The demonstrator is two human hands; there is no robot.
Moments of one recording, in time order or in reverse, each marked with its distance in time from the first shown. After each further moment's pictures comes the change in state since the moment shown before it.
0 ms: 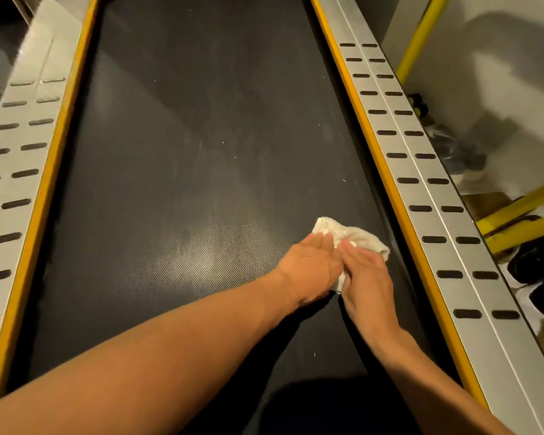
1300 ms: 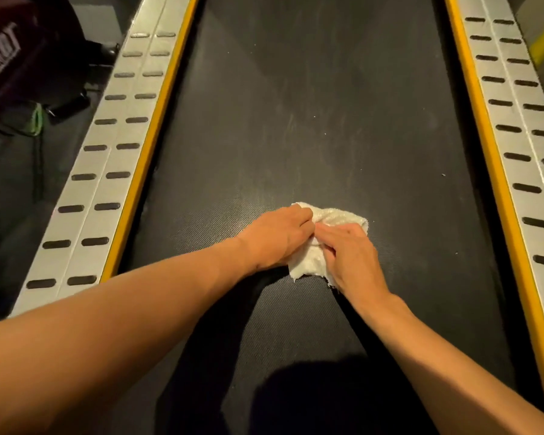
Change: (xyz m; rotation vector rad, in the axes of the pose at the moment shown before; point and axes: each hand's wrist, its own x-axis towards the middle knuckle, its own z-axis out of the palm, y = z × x) left_hand -0.117 -0.119 0.040 -0.209 0.224 -0.075; right_hand -0.001 -0.077 0.097 -0.271 -0.291 -0.500
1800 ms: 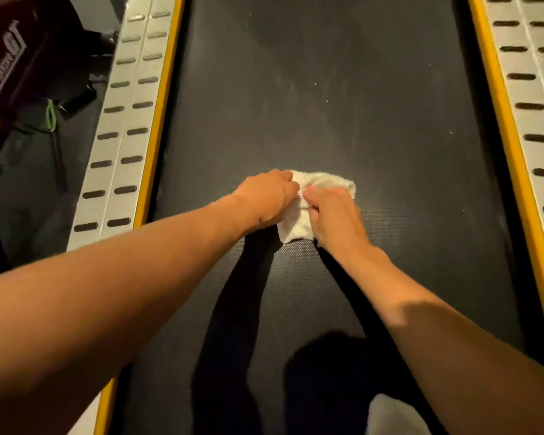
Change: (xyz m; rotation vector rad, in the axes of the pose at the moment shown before) left_hand -0.011 -0.001 -0.041 0.092 -0.292 -0.312; right_hand 0.016 -0.032 0.010 -0.041 0.012 -0.020
